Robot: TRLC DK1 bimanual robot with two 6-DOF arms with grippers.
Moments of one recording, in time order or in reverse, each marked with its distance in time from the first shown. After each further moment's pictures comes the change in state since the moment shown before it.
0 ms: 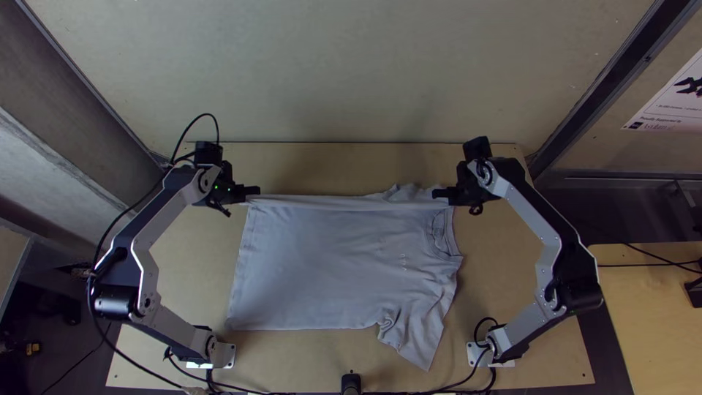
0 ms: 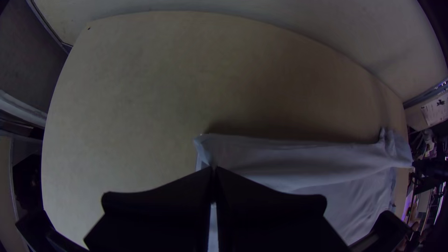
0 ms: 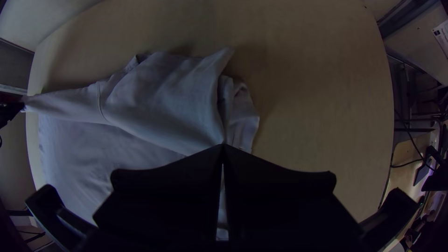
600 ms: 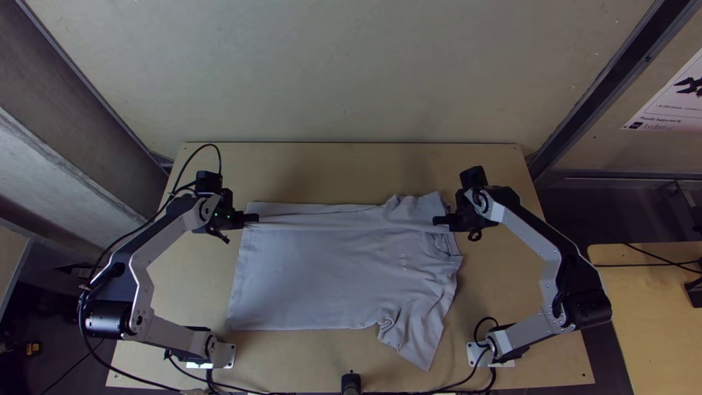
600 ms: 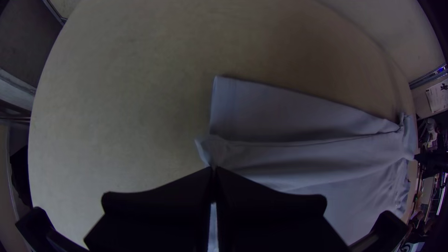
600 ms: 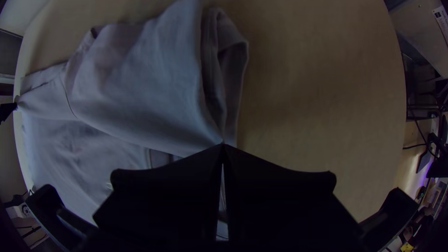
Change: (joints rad) left arm 0.026 -0.089 -0.299 0.134 0.008 0.052; right arm 0.003 -0.086 -0.307 0.137 0.029 -0.003
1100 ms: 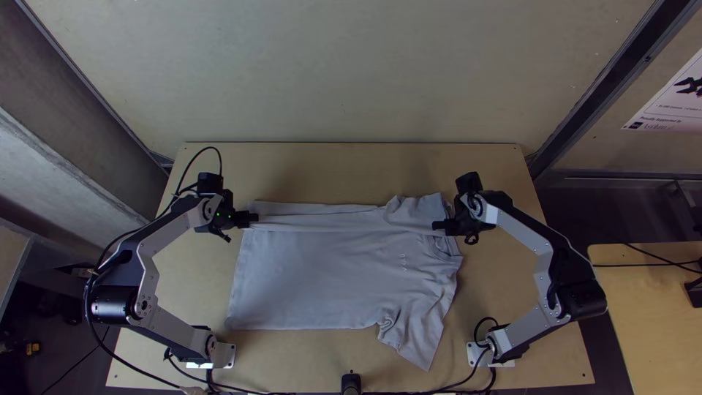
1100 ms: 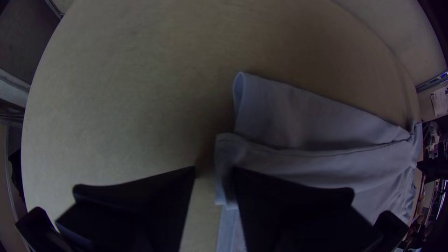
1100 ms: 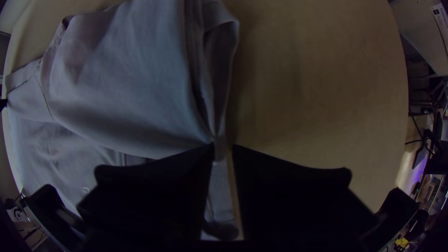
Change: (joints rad) left arm 0.018 0.076 -0.007 0.080 -0.001 0.011; right arm 0.002 0.049 -0.043 0.054 0.058 0.004
